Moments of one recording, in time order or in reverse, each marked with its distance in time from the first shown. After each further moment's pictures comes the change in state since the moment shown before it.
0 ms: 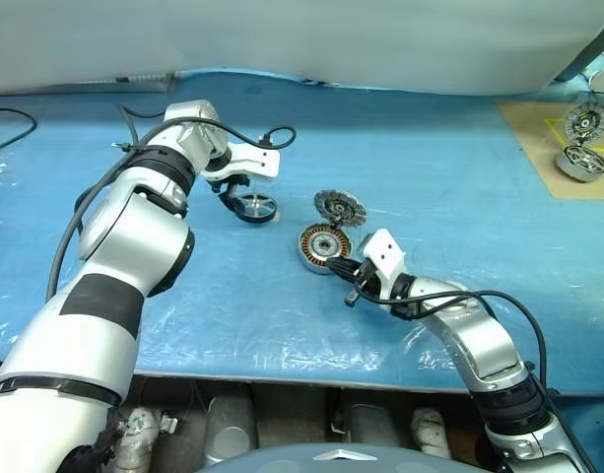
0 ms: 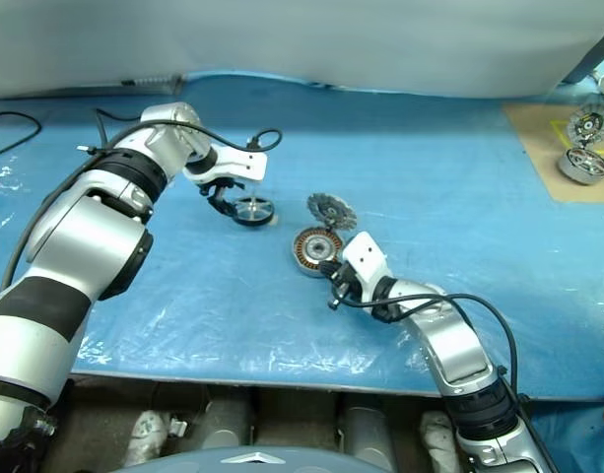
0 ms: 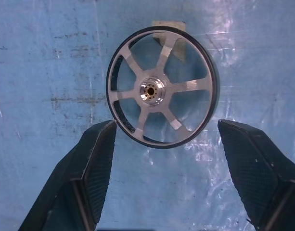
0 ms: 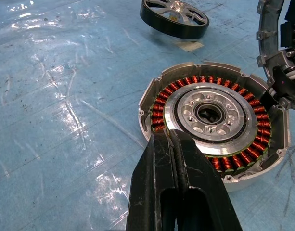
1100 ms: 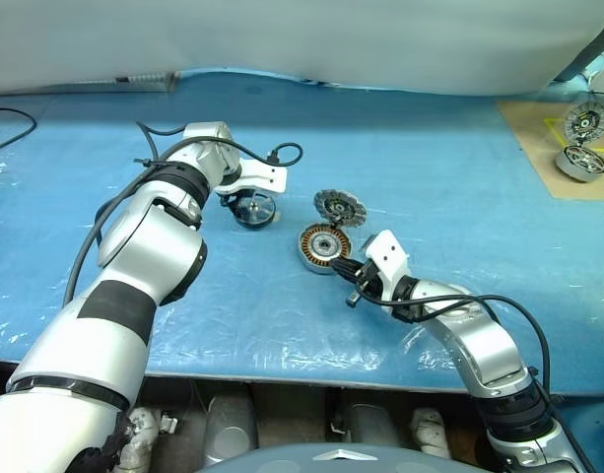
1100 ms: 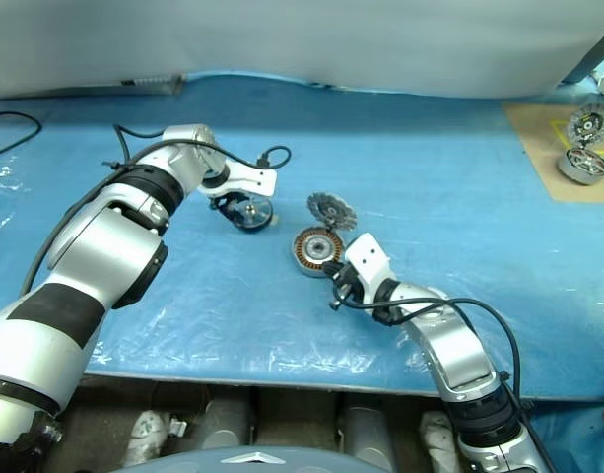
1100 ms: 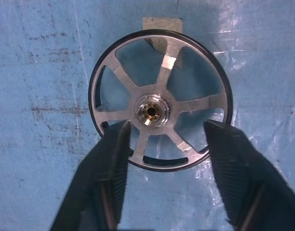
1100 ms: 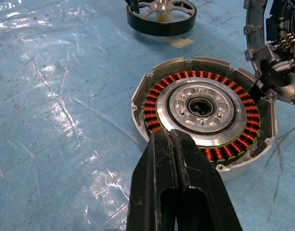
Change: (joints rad) left arm 0.048 -0.048 0.001 0.007 0.065 0.015 0.057; right arm 0.023 0.000 -0.010 -0.032 0.000 0.022 -0.035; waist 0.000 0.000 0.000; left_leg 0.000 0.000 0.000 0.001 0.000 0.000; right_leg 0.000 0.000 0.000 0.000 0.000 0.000
